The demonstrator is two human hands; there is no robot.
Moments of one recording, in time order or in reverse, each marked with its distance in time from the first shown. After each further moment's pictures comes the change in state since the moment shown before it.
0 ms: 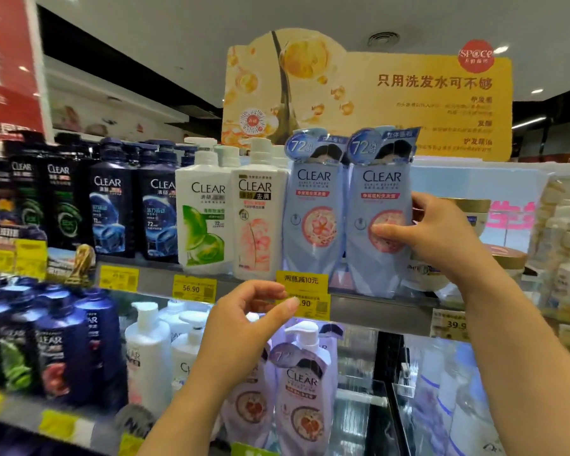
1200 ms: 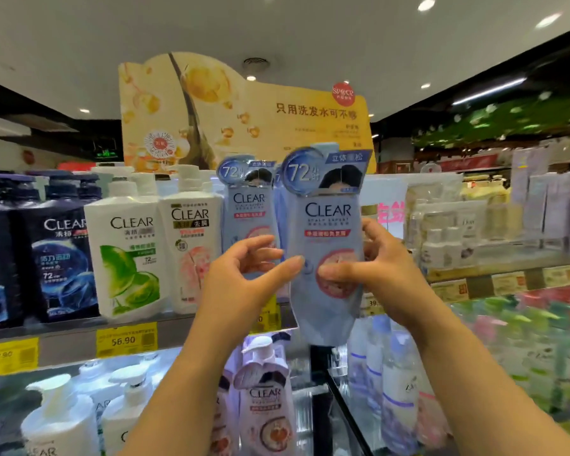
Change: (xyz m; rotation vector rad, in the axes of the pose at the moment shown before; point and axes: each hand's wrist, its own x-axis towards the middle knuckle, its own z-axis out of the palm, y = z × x) left_hand 0.054 0.054 0.019 -0.285 -0.308 0.133; right_hand -0.106 -0.066 0.004 0.400 0.099 0.088
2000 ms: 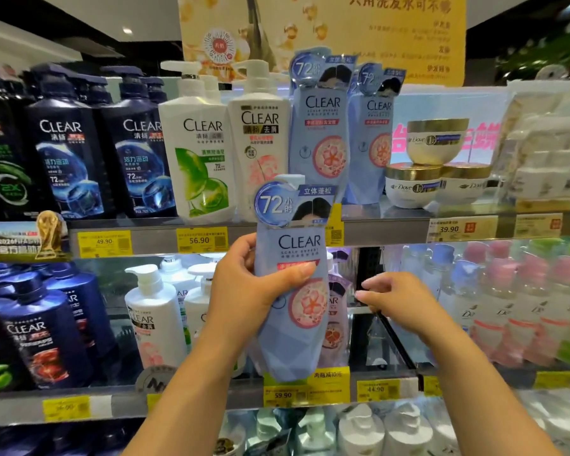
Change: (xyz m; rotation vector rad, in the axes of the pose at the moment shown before) left_hand -0.098 -0.043 -0.066 -0.007 0.134 -0.252; right_hand -0.065 0.139 0.049 -0.553 -0.110 0.477
